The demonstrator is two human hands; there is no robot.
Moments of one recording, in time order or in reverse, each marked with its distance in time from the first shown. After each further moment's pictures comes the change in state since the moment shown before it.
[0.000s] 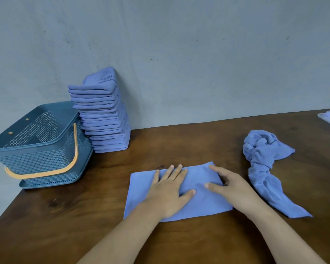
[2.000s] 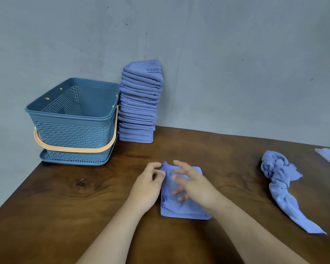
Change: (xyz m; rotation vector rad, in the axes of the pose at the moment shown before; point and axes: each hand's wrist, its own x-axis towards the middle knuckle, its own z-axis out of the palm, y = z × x) left_hand -0.082 -0.136 -0.018 -1.055 0.403 -0.283; right_hand 0.002 -0.135 0.194 0.066 -0.151 0.051
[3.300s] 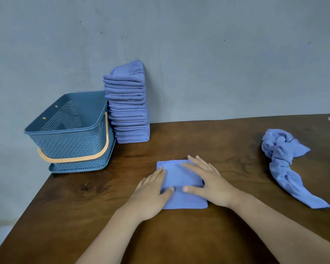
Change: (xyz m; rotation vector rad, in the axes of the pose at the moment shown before) left_hand -0.029 0.014 0.013 0.759 -0.350 0.069; right_hand -0.005 0.067 -0.080 -0.671 -0.087 -0.314
